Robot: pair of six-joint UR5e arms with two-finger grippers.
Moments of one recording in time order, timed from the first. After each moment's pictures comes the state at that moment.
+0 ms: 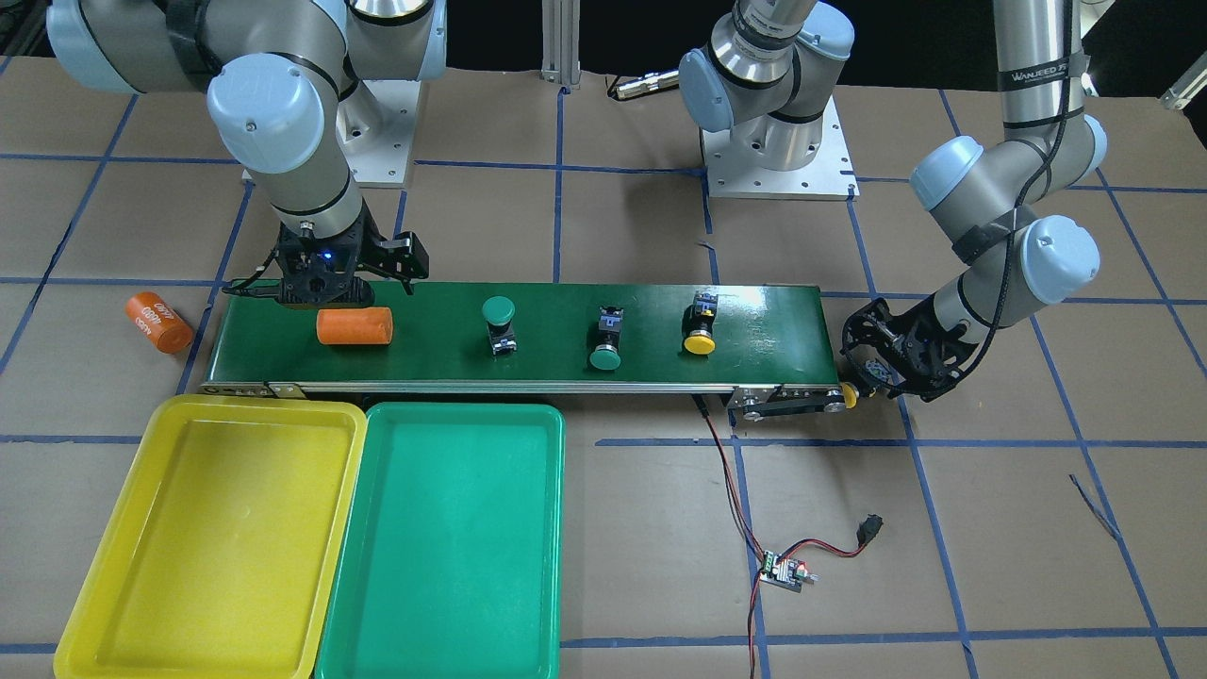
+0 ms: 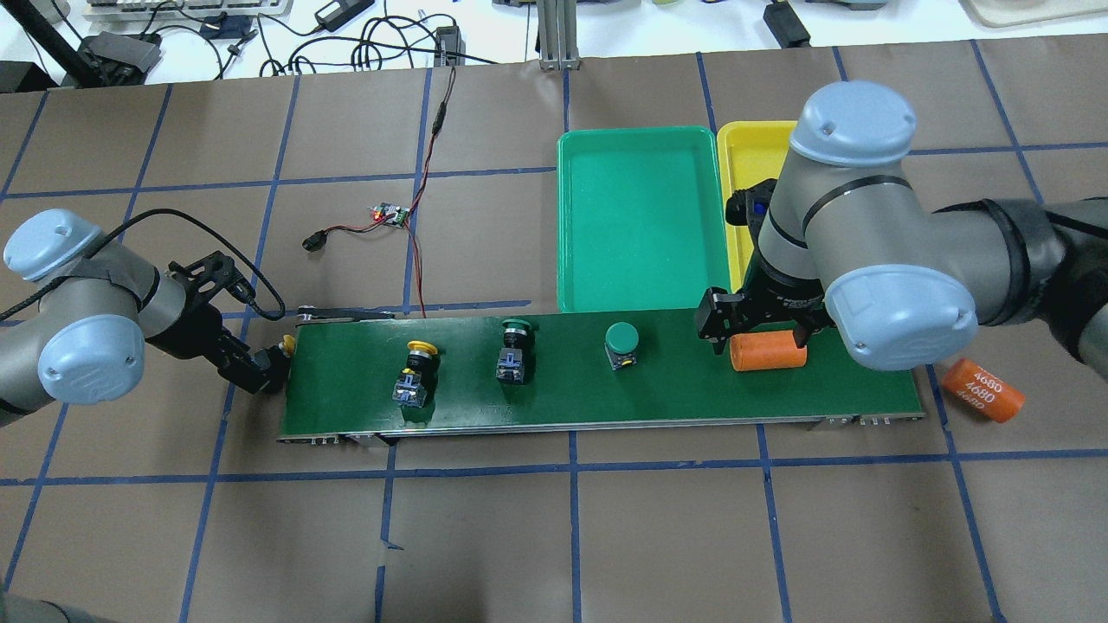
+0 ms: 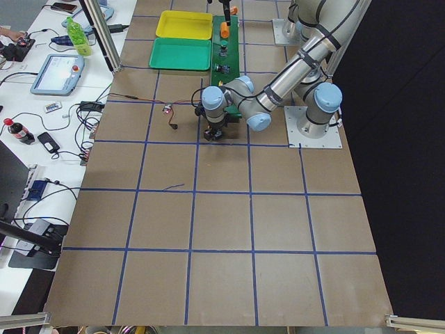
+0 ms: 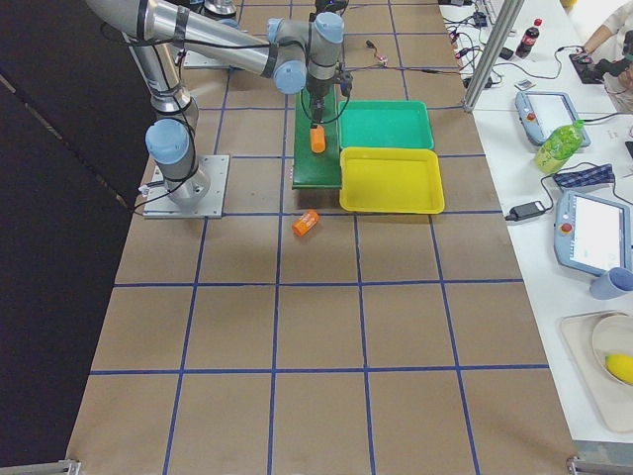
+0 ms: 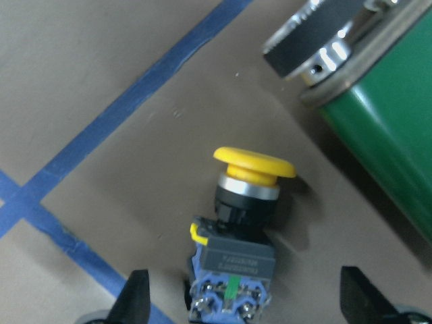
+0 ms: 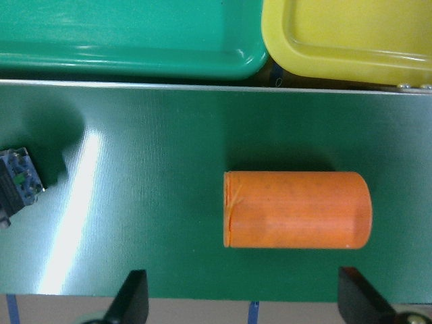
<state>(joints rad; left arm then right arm) -1.07 -1.83 -2.13 -0.93 1.44 1.27 1.62 -1.55 2.01 -1.93 -1.56 0.00</state>
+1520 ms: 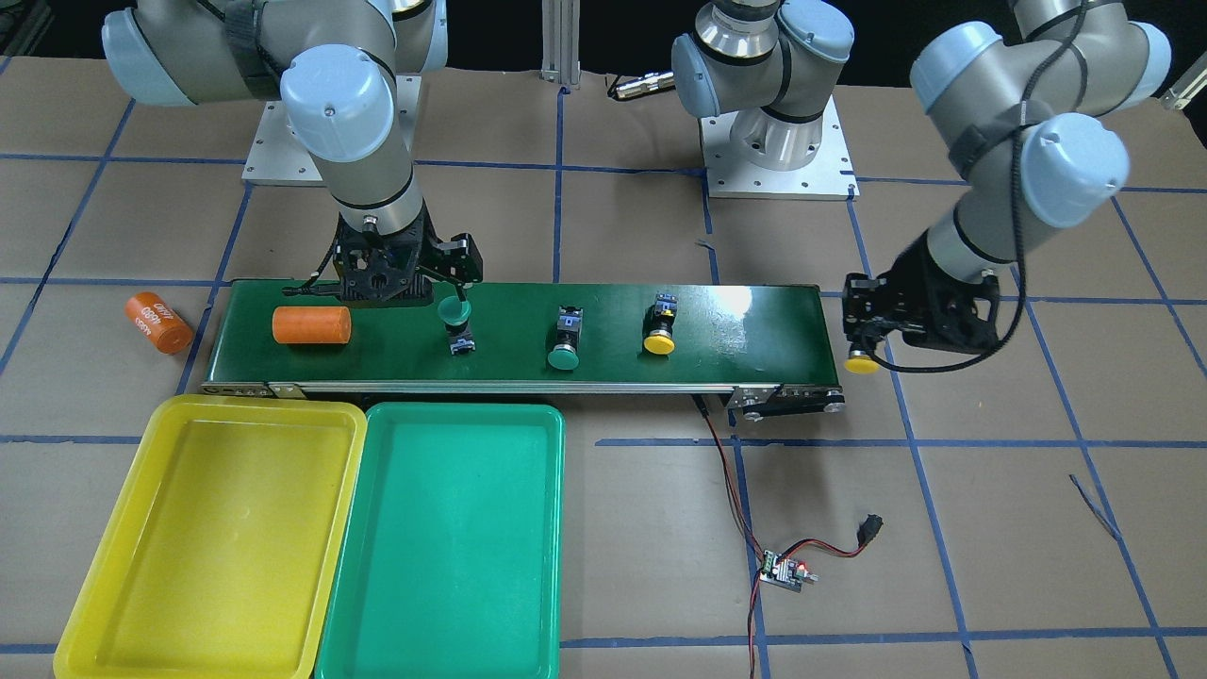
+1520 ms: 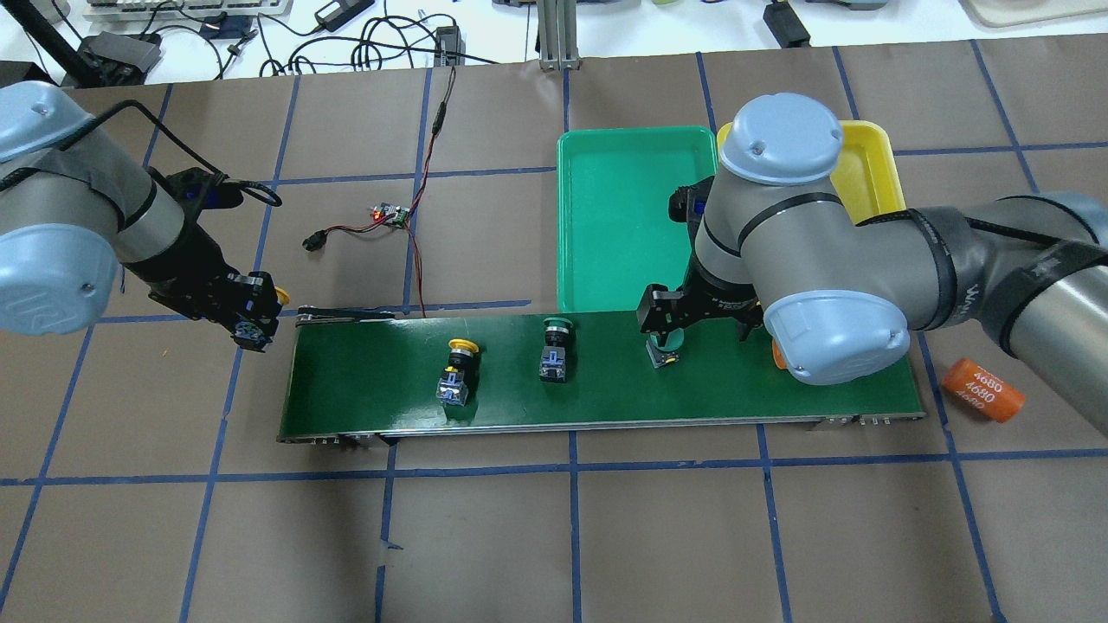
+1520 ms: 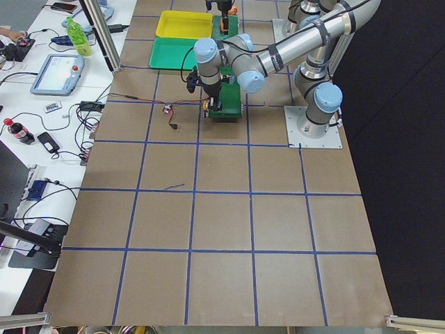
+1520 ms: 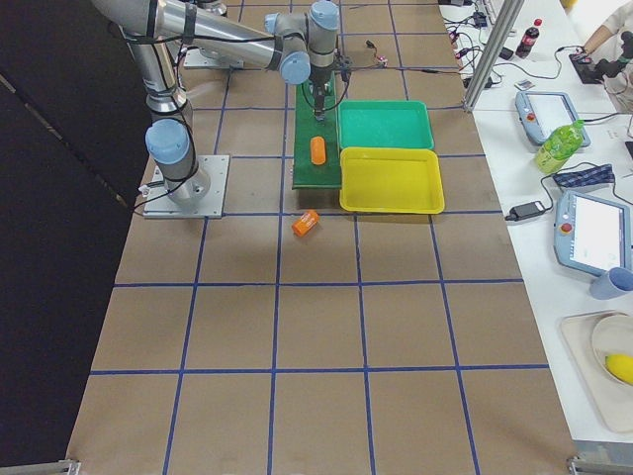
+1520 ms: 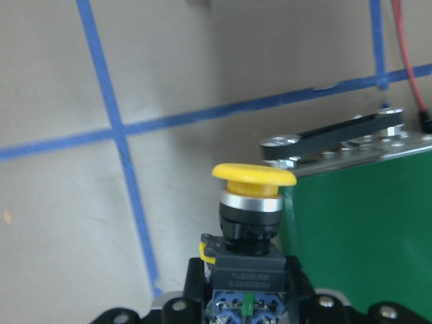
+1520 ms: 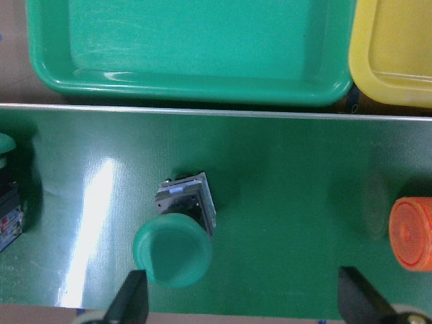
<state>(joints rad) -1.28 -1.62 -1.96 -1.30 1.52 0.33 1.74 -1.51 1.97 -1.97 -1.53 0.12</state>
